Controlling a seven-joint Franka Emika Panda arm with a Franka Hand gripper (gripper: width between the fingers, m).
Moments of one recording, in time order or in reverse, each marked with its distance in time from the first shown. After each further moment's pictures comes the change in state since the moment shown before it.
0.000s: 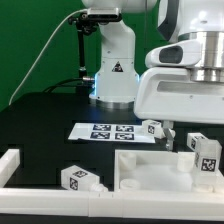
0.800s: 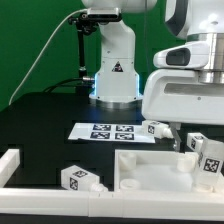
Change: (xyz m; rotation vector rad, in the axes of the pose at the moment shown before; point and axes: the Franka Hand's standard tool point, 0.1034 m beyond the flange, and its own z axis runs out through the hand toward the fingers) arm -0.003 -0.008 0.001 0.010 -0.049 0.050
